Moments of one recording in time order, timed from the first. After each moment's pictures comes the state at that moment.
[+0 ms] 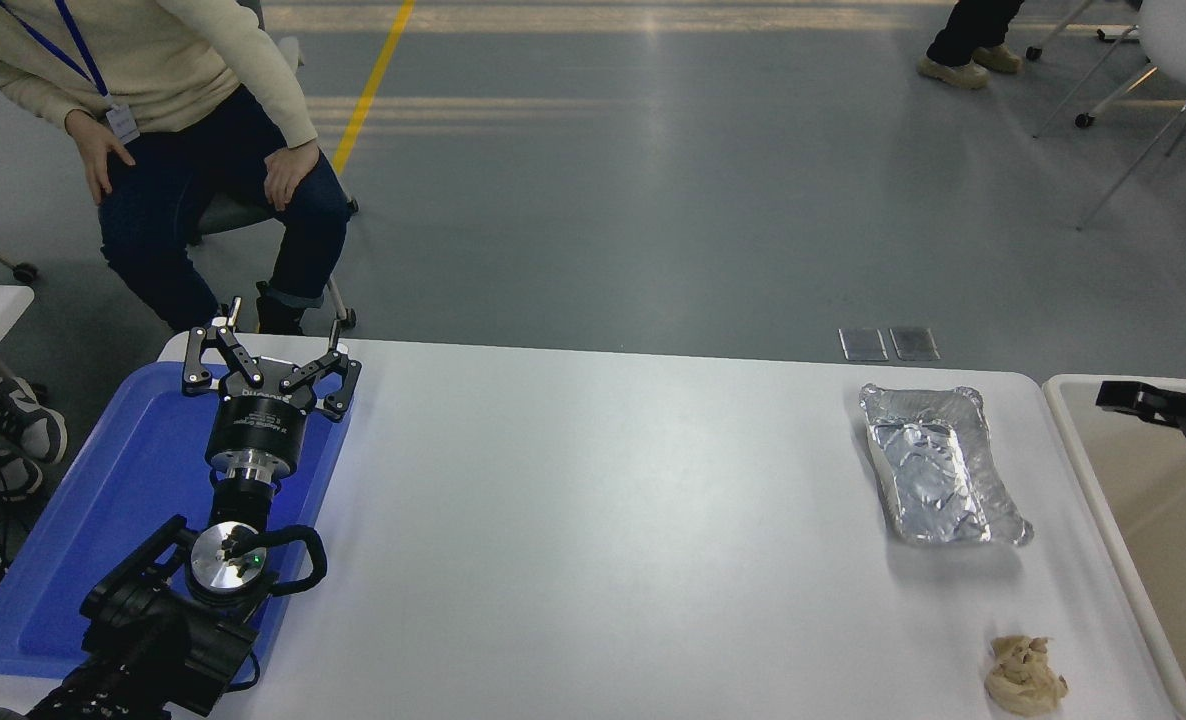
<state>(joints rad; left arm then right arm) -0.50 0.10 -1.16 -0.54 -0.09 -0.64 -0.36 1.12 -0.55 -0.80 0.26 -0.54 0.41 0.20</state>
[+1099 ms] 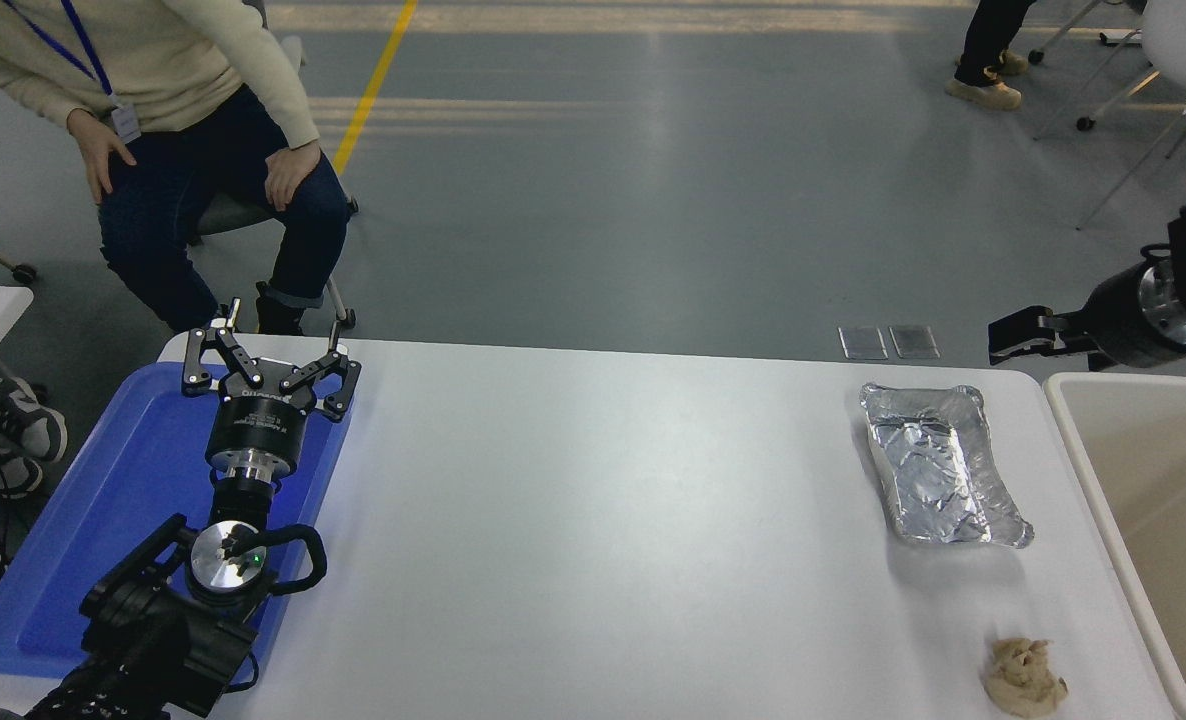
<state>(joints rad) -0.50 0.10 -1.16 -0.54 -0.09 -0.64 -0.36 1.86 -0.52 -1.27 1.13 -0.46 0.41 0.13</state>
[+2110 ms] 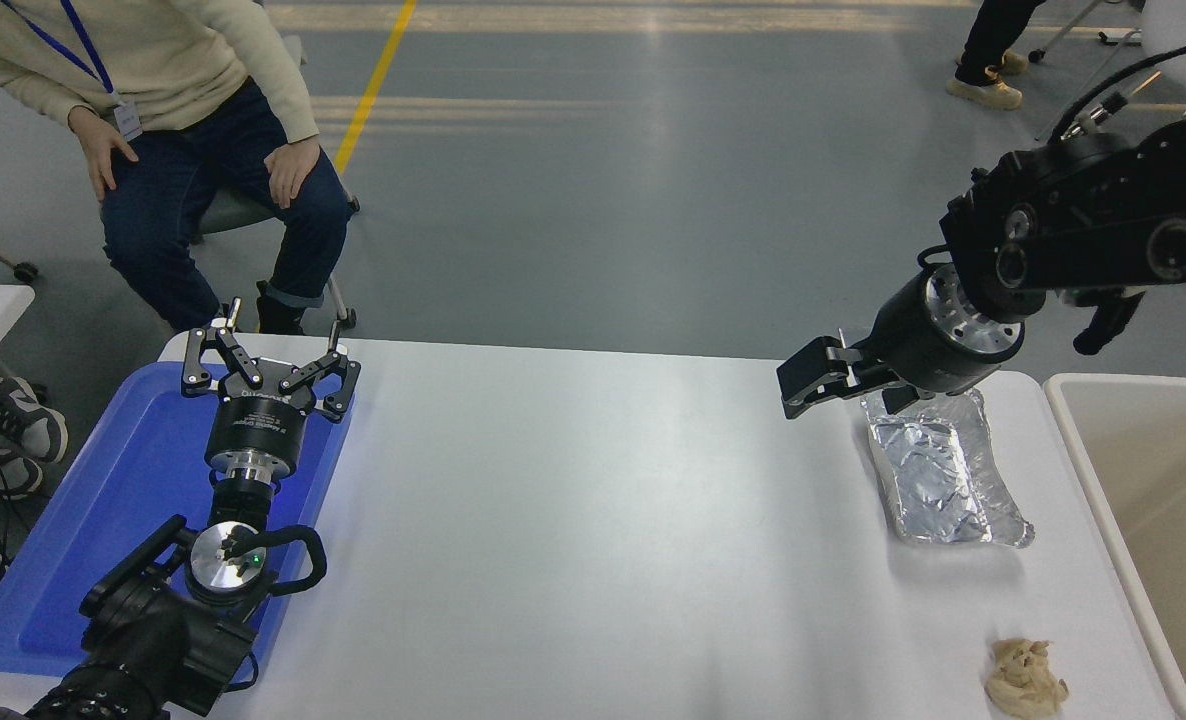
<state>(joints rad) -0.50 0.10 -1.16 -0.54 -0.09 -0.64 -0.36 2.16 -0.23 -1.25 1.46 -0.17 0.49 0.14</state>
